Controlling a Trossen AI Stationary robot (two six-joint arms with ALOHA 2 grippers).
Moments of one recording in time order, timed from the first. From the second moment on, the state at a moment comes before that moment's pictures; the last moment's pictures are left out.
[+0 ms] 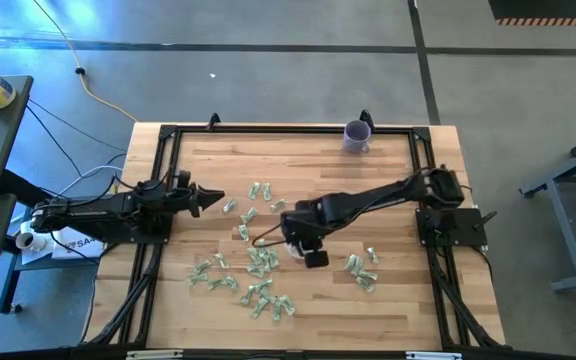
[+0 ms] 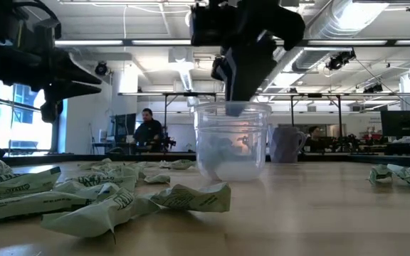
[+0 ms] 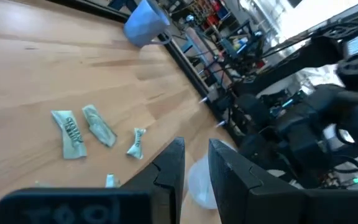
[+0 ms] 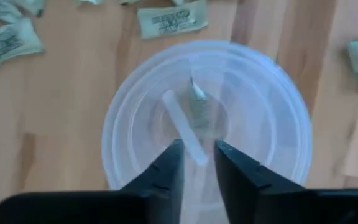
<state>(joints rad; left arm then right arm) 0.11 0.14 0.03 -0.03 -0.16 -0.87 0.14 1.96 1.58 -0.86 0.00 0.00</state>
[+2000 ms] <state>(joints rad) 0.28 1.49 0.80 -0.64 -0.09 -0.46 -0.10 1.40 0.98 -0.98 0.37 0.53</state>
